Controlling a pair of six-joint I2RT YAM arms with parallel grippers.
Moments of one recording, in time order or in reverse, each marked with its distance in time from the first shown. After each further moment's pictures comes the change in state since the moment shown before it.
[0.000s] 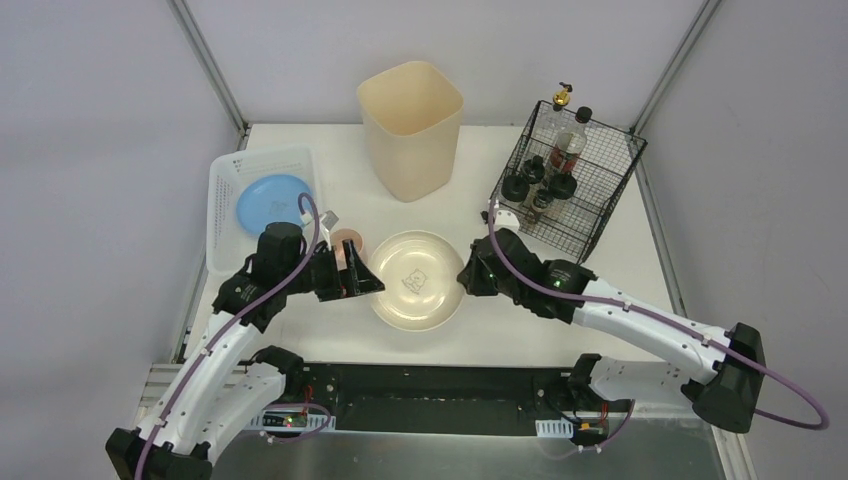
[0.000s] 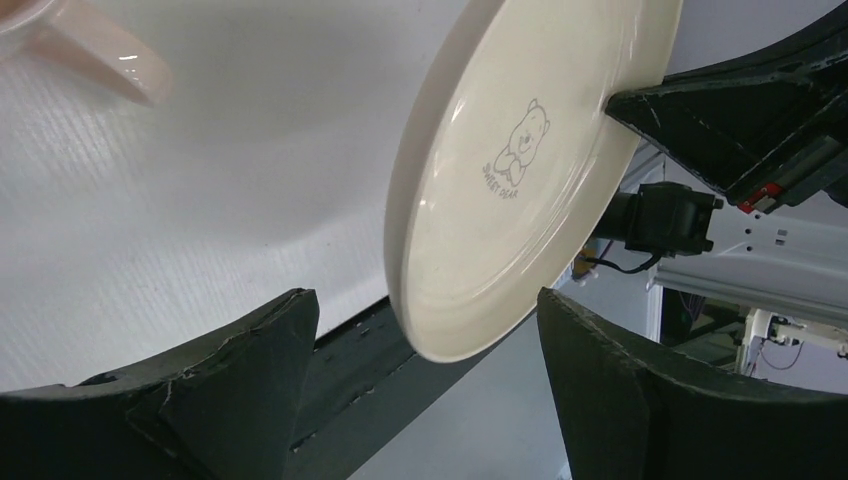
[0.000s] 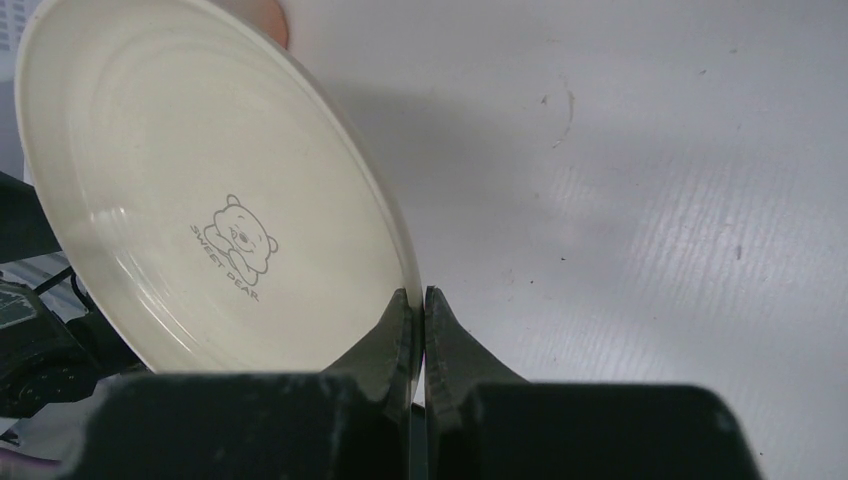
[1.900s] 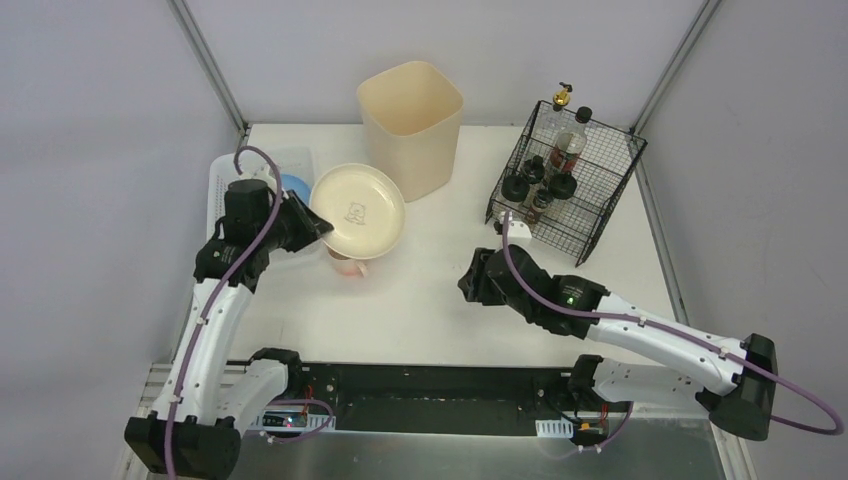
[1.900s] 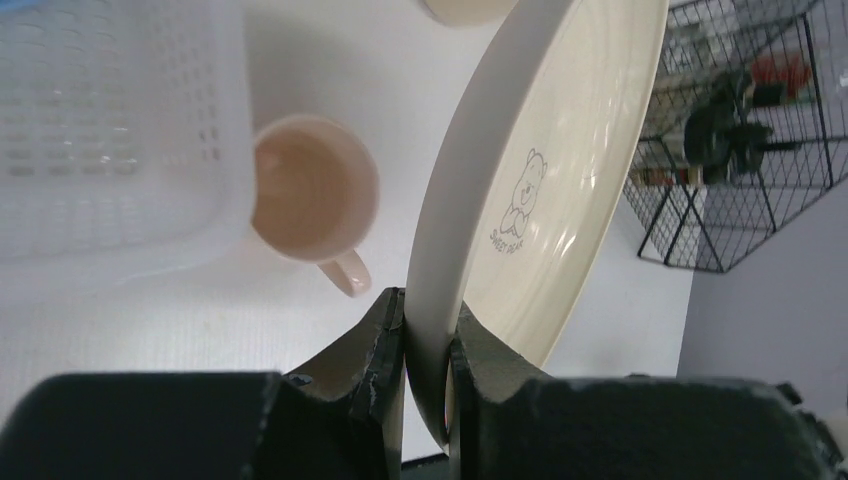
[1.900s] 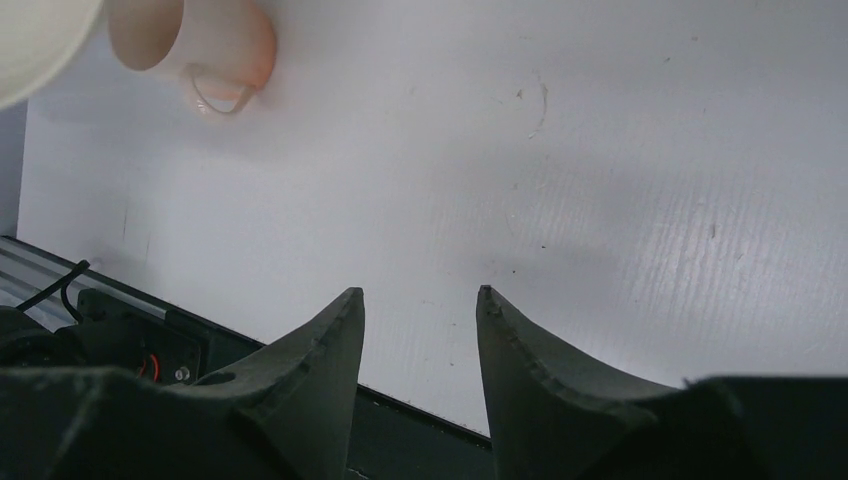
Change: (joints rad) left arm 0.175 0.171 0.262 -0.017 -0.322 -0.018; right arm 0.078 -0.092 -0.075 0.009 0.114 0.052
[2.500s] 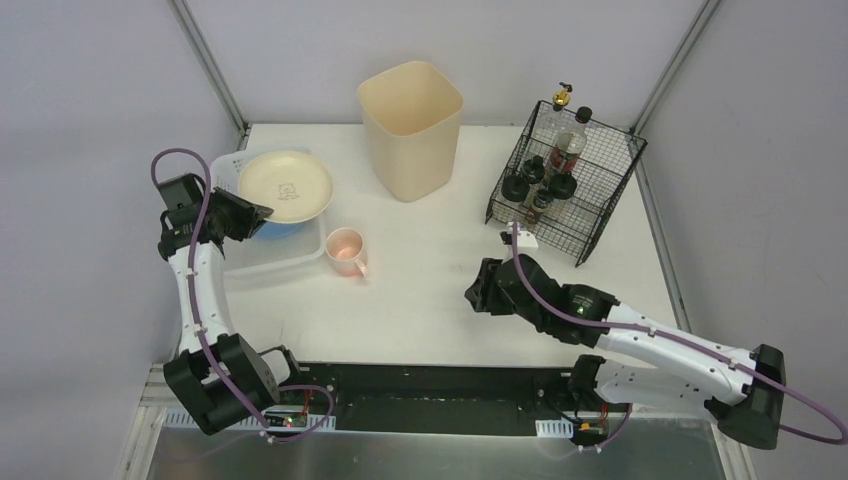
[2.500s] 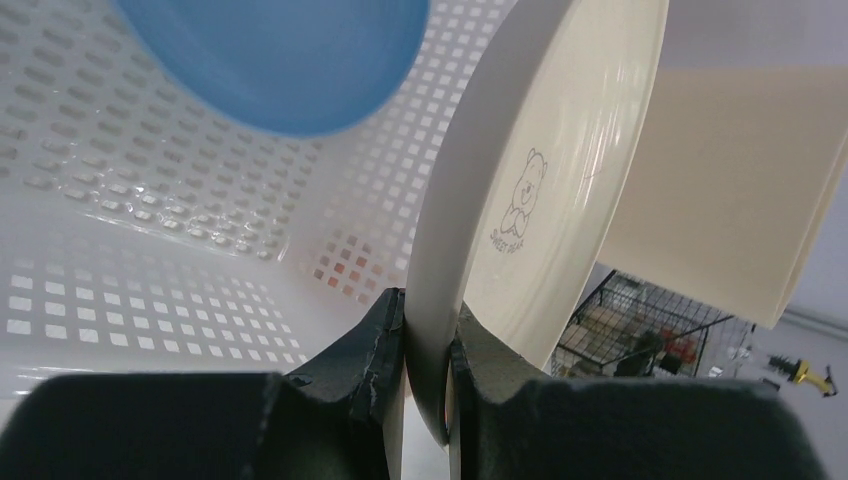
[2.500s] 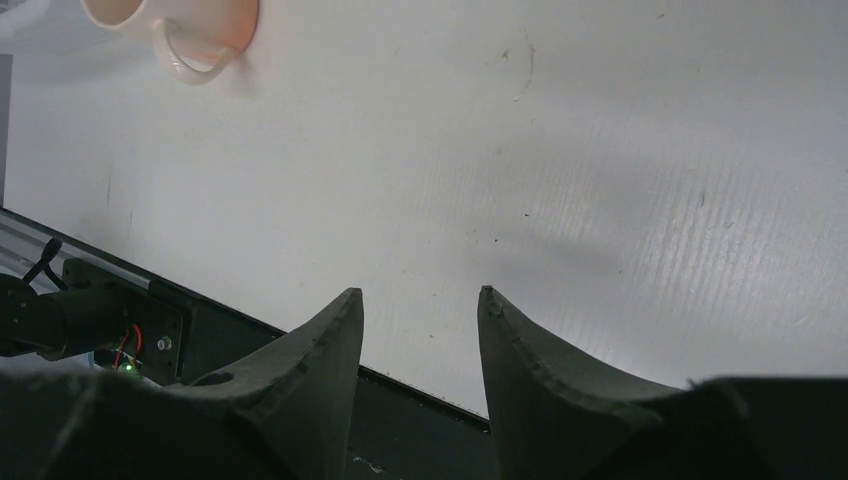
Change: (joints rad) left arm 0.598 0.252 0.040 0.096 0.208 -0.093; right arm 0.000 -0.073 -0.090 -0.010 -0.039 -0.001
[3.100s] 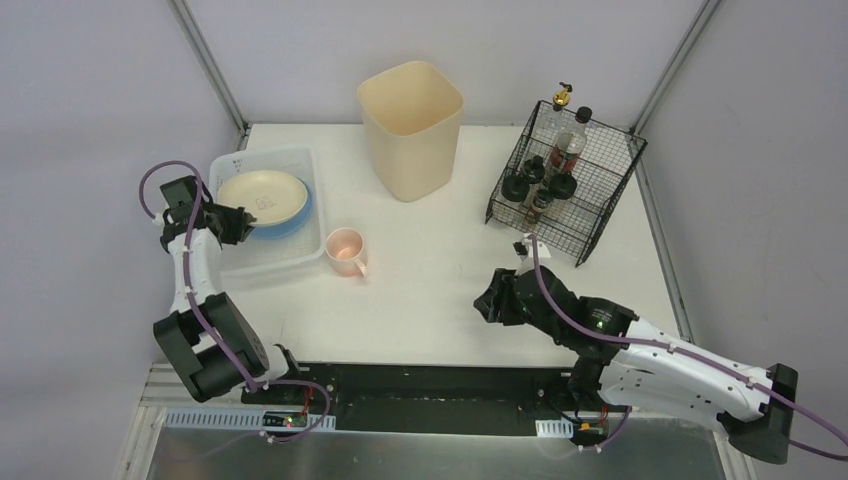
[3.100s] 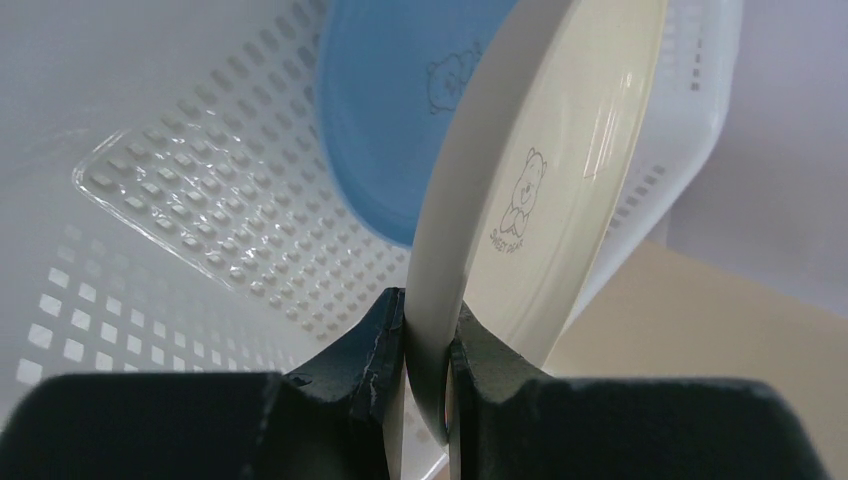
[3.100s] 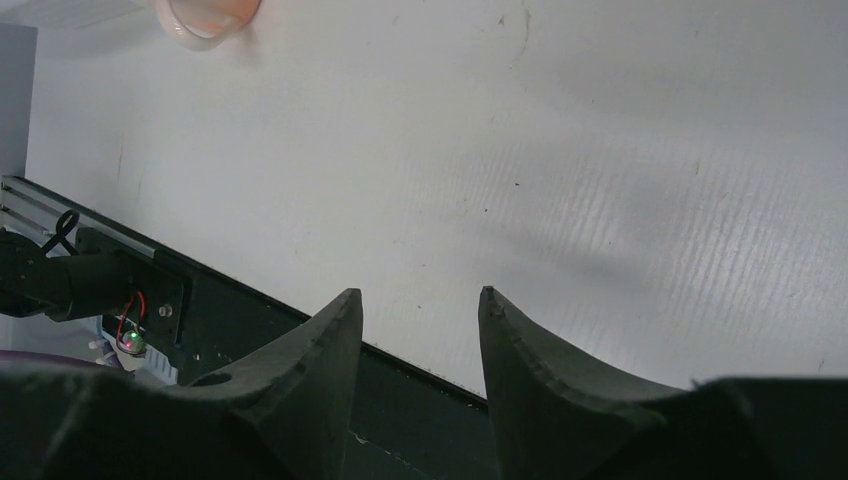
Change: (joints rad) left arm 0.064 0.161 -0.041 0.095 -0.214 -0.187; right arm 0.000 -0.166 -0.095 -0.019 -0.034 -0.006
